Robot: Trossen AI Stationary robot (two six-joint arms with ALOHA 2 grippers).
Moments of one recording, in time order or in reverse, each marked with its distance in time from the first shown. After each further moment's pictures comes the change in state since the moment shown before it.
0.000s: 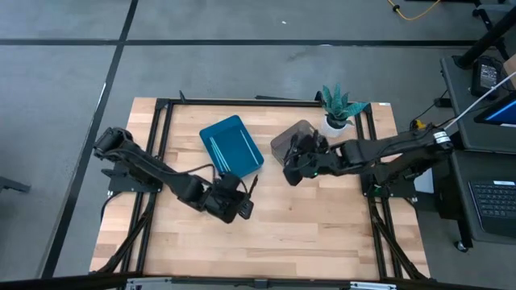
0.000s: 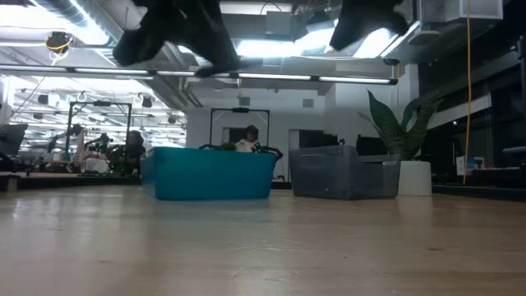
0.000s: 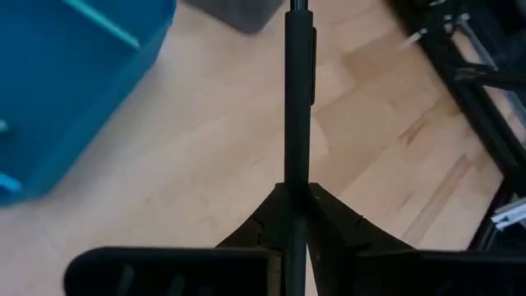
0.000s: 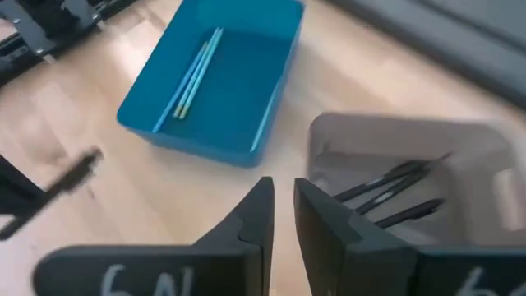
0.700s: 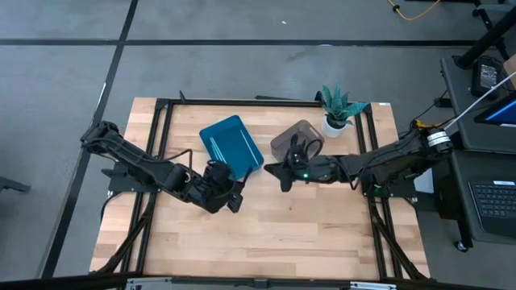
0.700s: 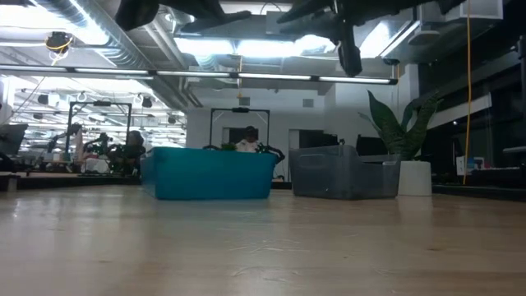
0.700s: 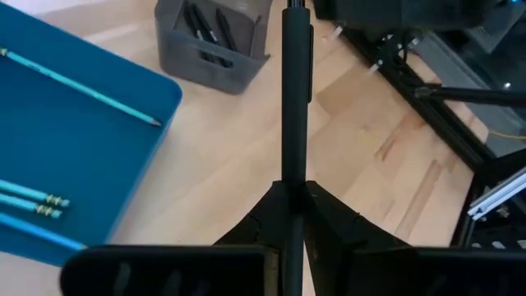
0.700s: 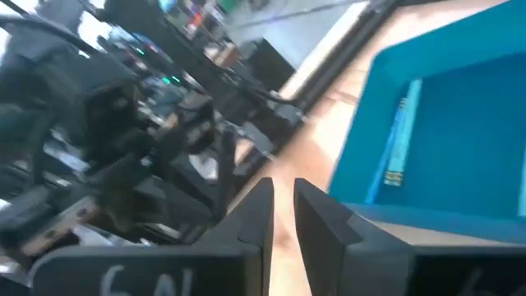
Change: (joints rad) left arm -0.002 -0.177 0.001 -0.084 -0.070 0.200; right arm -0.001 -0.002 -0.482 1.220 -0.193 0.074
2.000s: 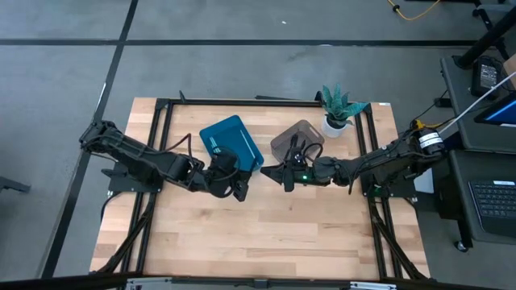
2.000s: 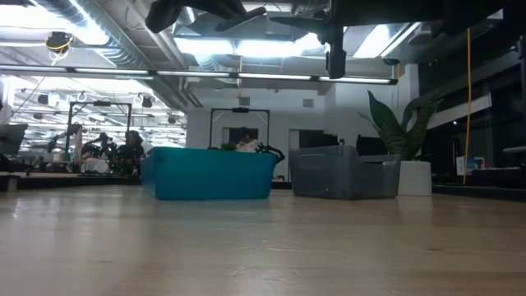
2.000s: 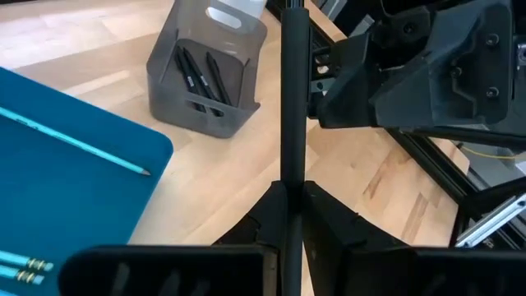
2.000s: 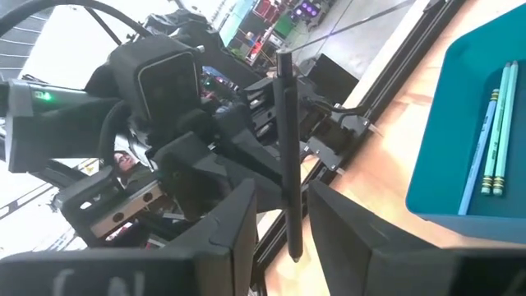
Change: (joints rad) left arm 0.106 -0.021 0.000 0.118 0.034 0.139; right arm 0.001 0.090 -0.102 0.435 -0.075 0.088
